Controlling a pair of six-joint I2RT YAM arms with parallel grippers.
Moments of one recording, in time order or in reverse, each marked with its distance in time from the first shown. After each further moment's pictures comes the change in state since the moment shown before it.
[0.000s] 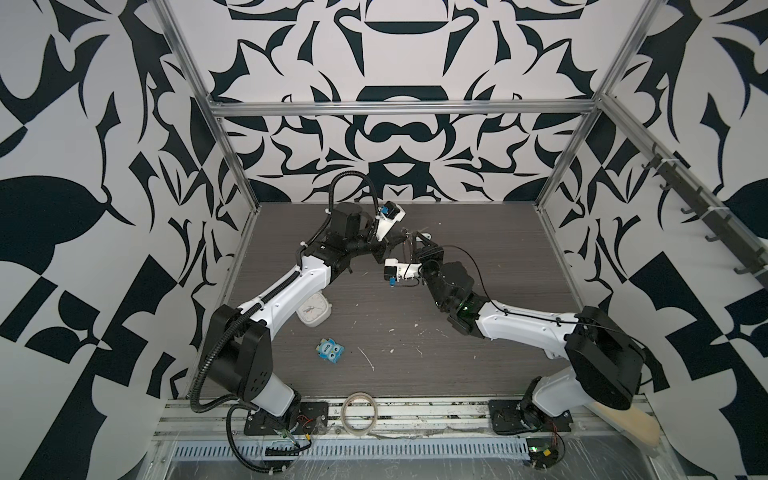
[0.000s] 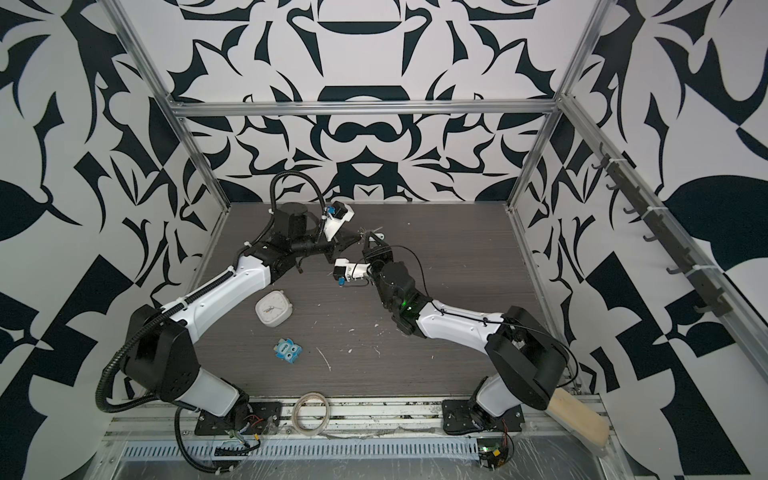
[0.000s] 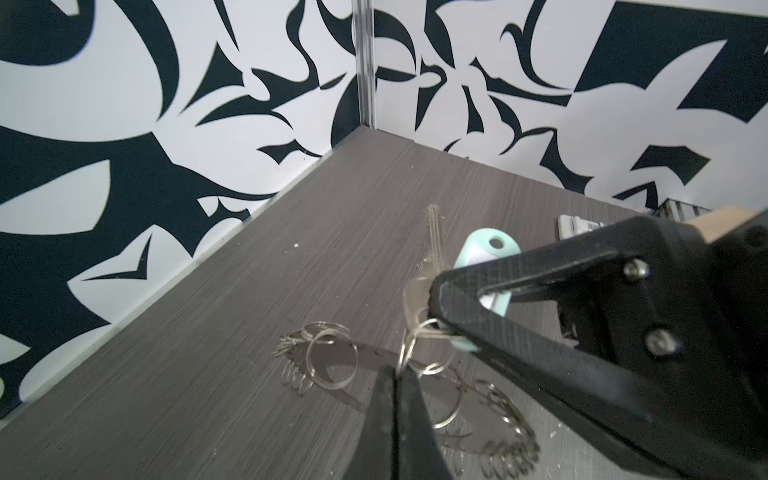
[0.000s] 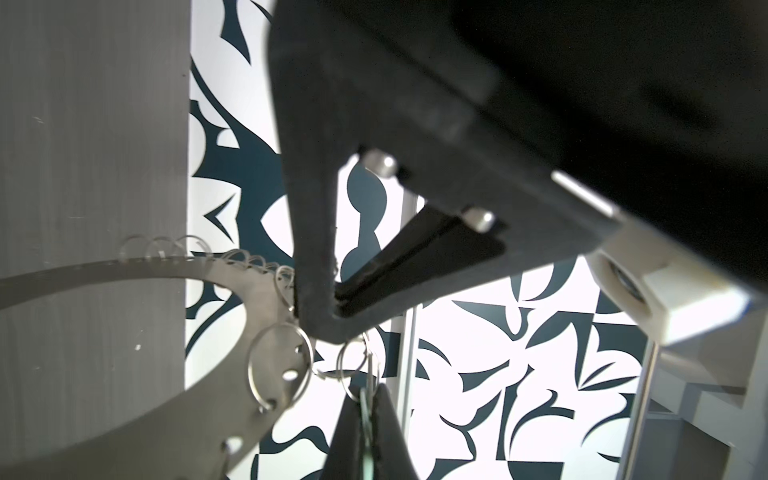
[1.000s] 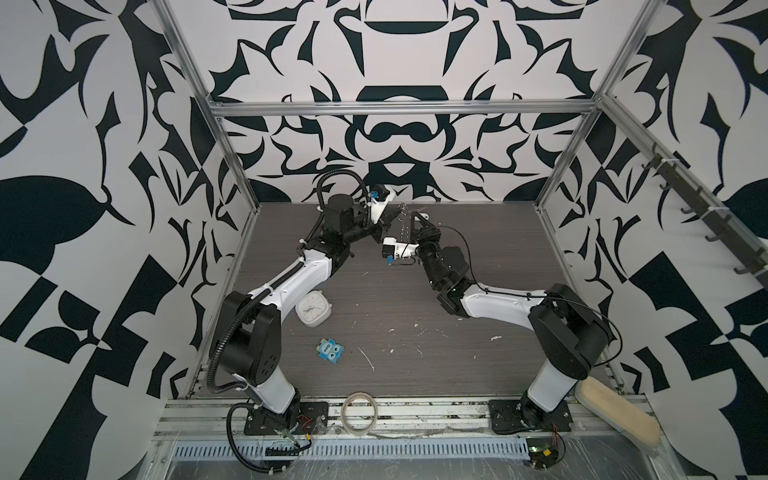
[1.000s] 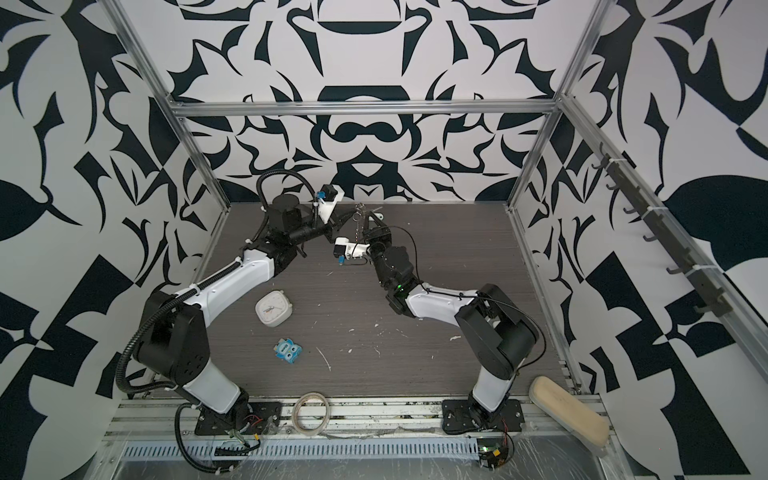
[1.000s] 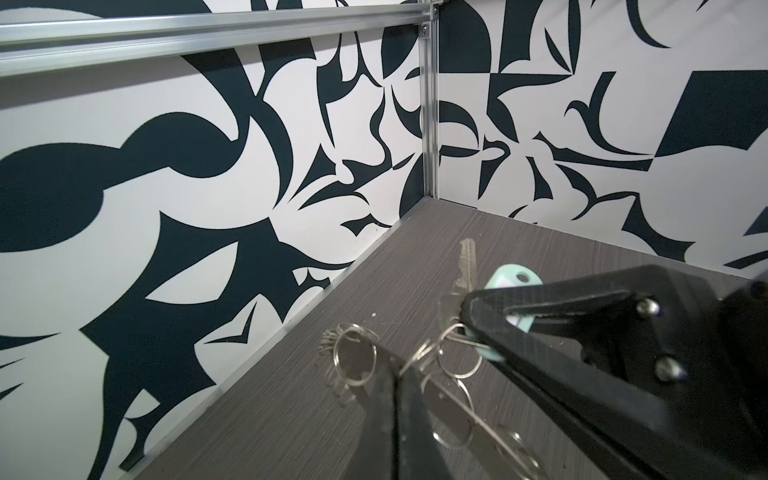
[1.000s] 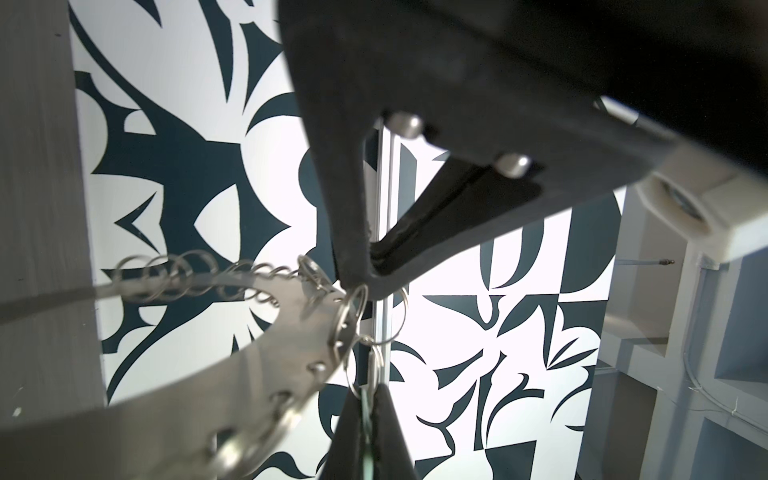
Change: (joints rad) left arm 0.050 0.080 0.038 0.270 -0.058 -0.017; right arm -0.101 0.202 0.140 0.225 -0.102 -0.040
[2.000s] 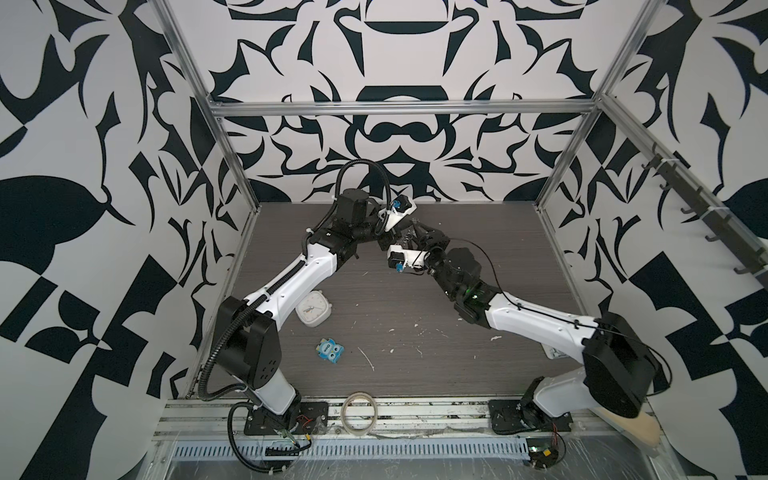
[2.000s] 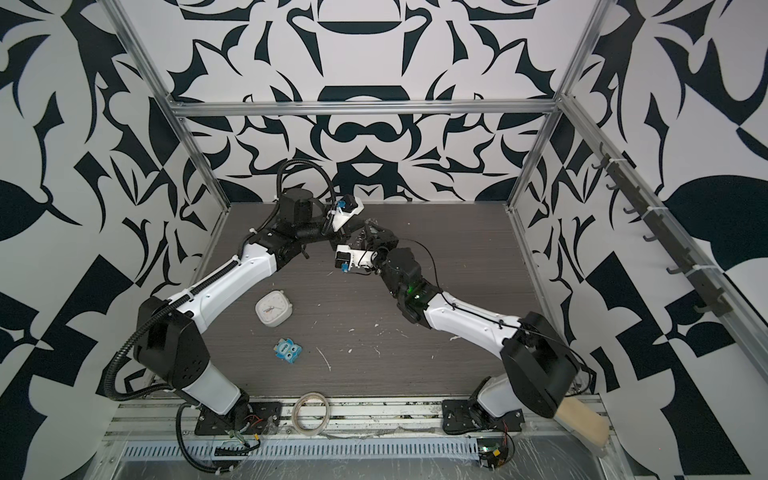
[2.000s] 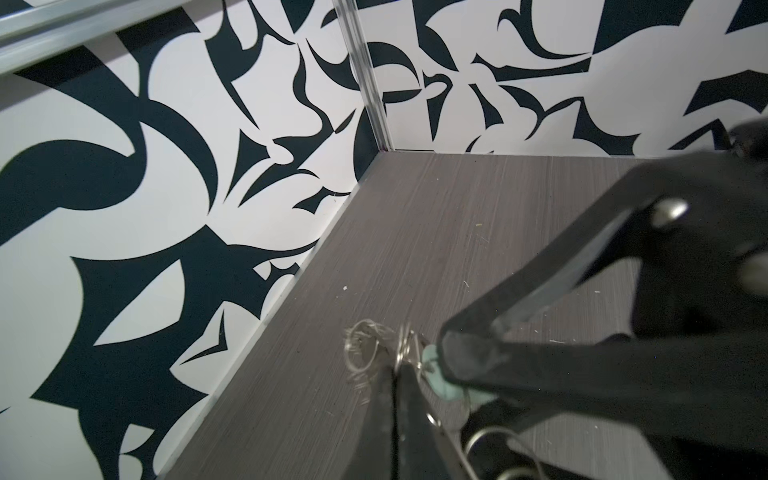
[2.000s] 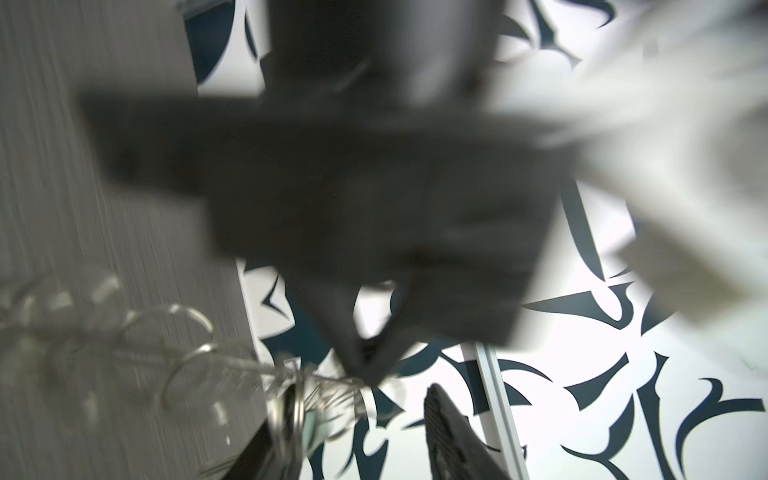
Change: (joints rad) left arm -0.062 -0.011 0.139 -0.388 0.027 0.306; right arm 0.029 -0.319 -0.070 -0.469 -0.130 0.544
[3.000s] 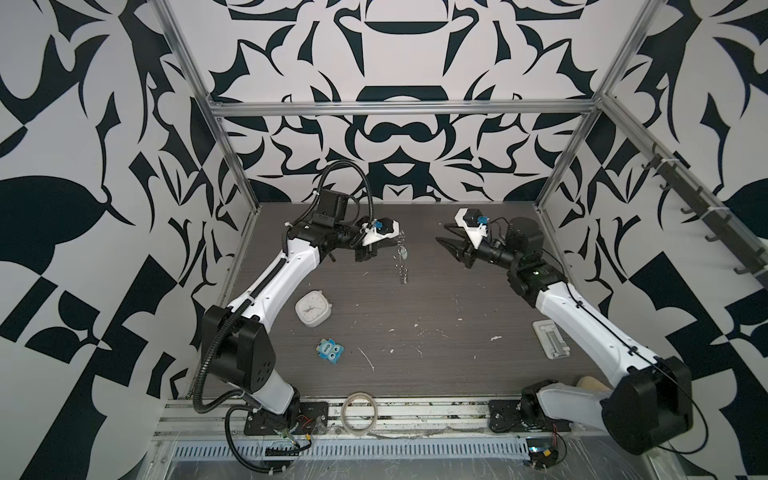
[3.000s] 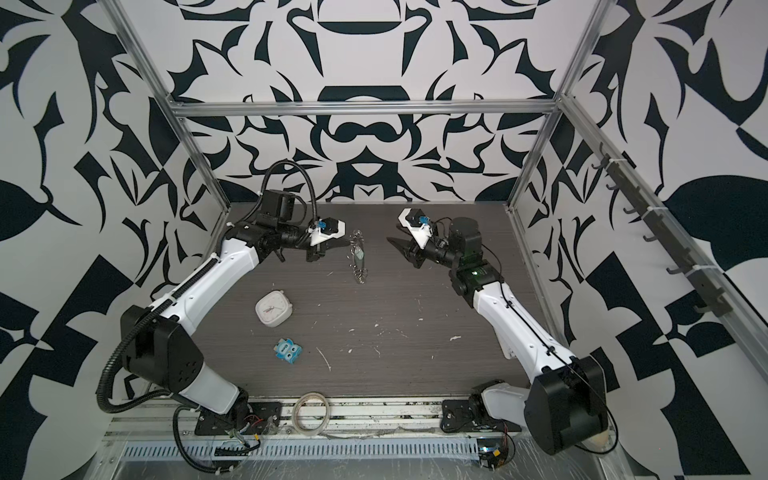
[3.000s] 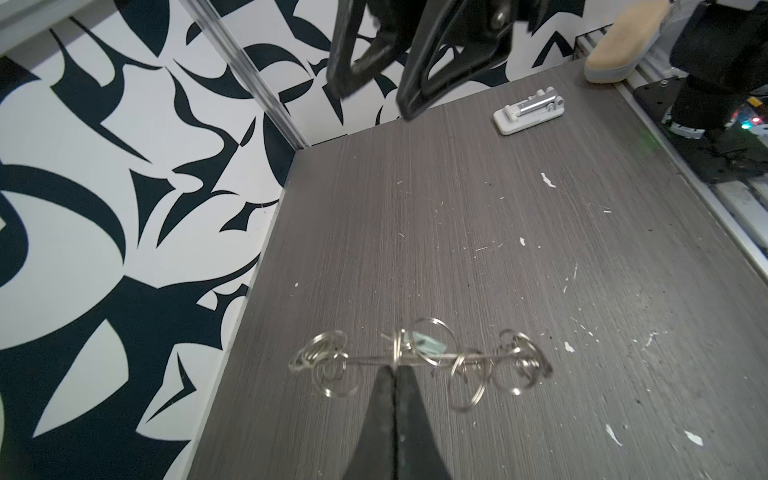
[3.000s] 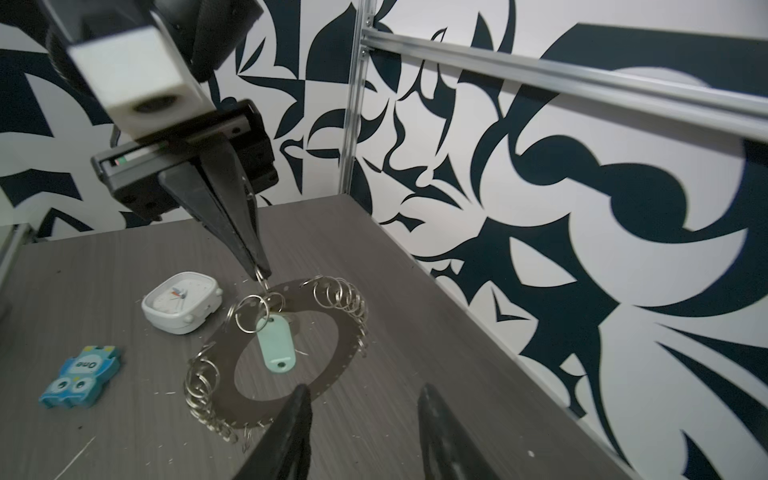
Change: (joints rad) left arm 0.127 -0.051 0.035 -0.417 0.314 0.533; right arm -0.463 -0.138 0.082 -0.468 -0.934 0.946
